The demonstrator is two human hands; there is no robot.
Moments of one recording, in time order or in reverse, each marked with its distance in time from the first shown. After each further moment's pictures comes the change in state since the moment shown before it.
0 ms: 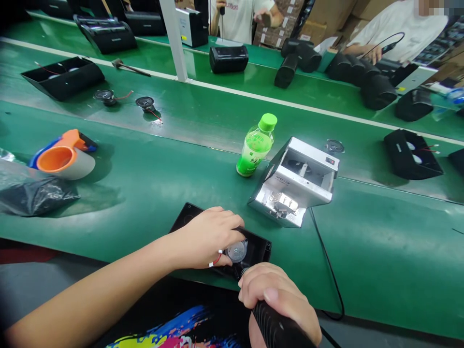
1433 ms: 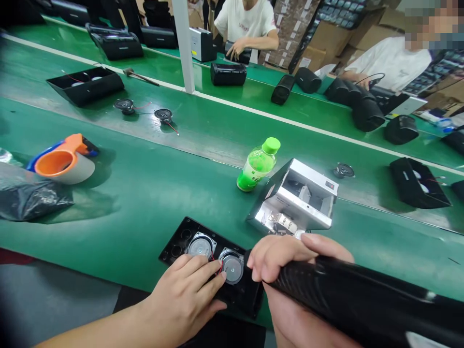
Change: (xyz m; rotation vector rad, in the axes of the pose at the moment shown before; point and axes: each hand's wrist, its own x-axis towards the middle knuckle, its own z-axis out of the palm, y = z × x) left_hand -0.056 0.057 0.064 0.060 0.593 -0.233; right_hand 0.086 -0.004 0.006 0.126 -0.077 0.022
